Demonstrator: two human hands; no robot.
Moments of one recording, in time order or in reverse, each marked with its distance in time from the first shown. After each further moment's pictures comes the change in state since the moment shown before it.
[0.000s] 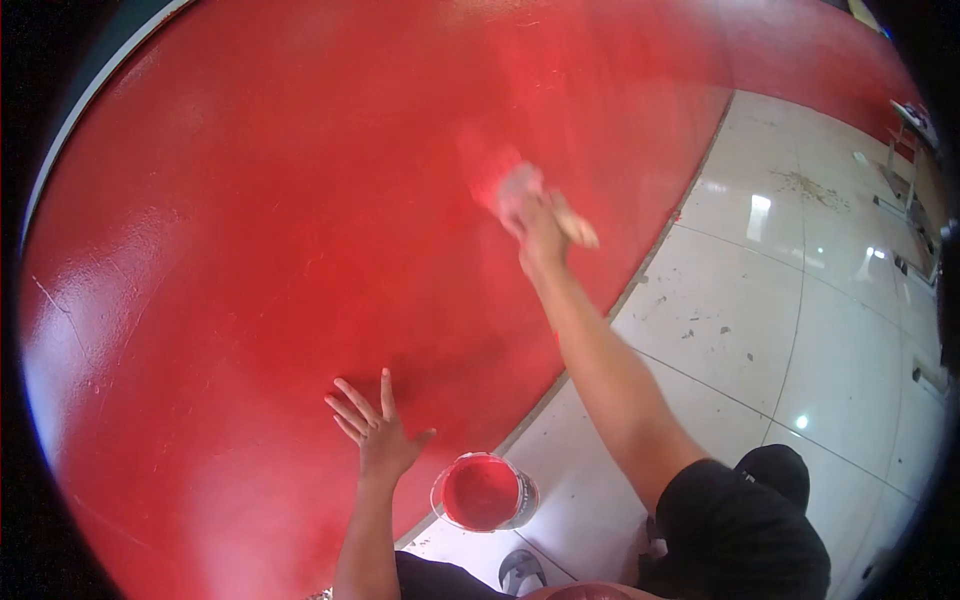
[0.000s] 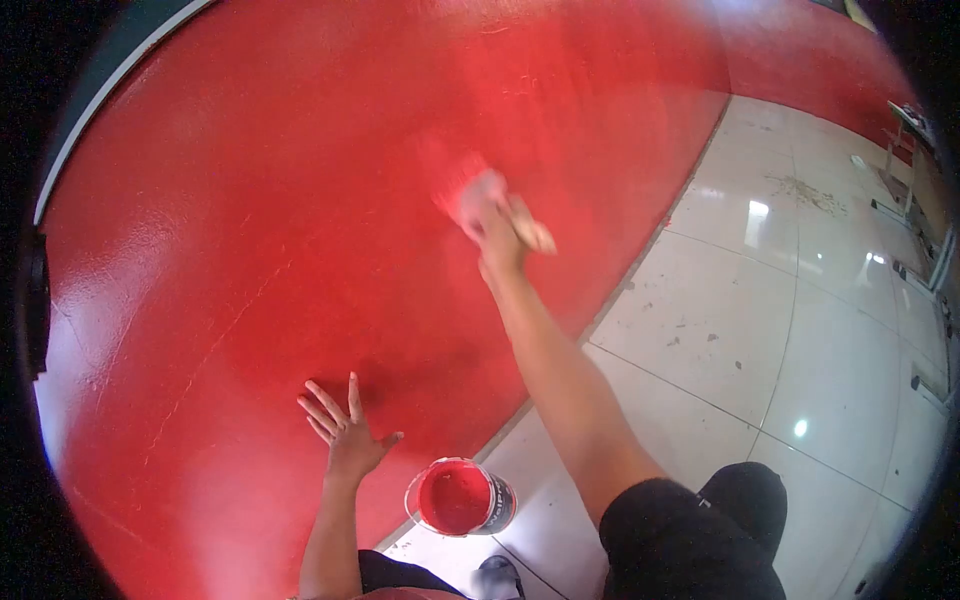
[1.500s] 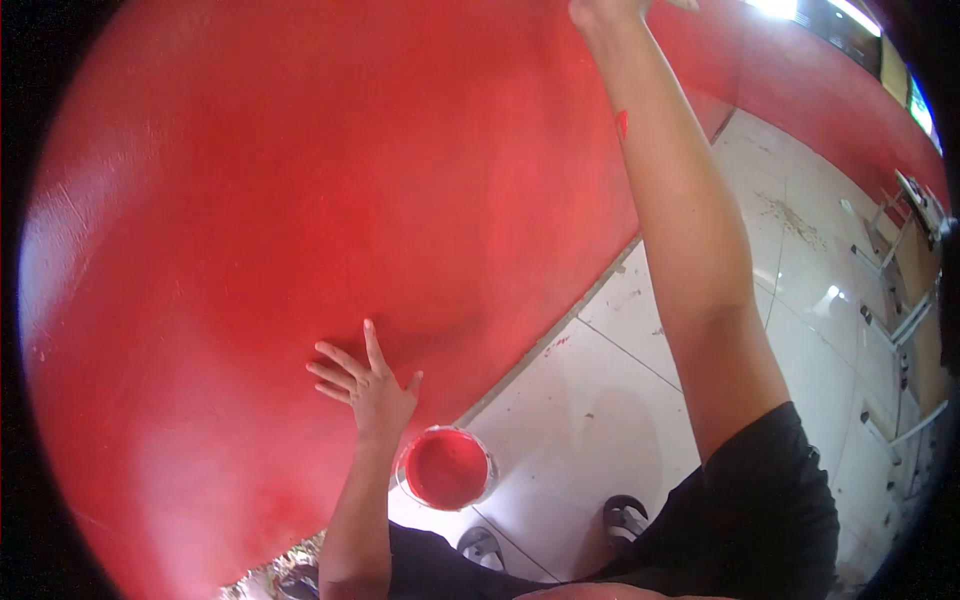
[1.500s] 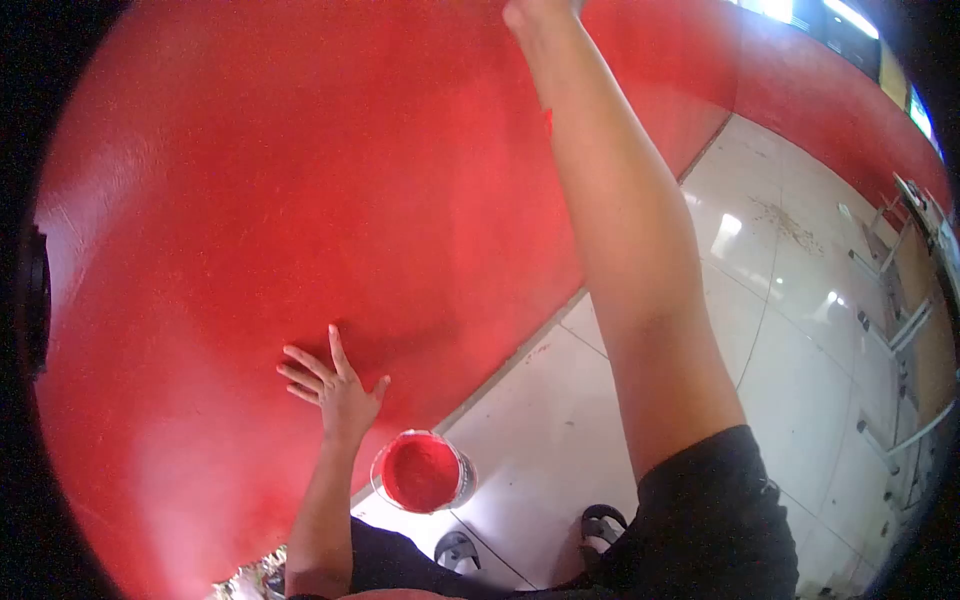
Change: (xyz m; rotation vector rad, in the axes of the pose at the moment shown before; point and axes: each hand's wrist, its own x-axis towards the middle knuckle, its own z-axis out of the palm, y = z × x) left_hand 0.030 0.011 0.052 -0.154 0.207 -0.112; right_hand 0.142 -0.108 0.209 -0.189 -0.655 -0.206
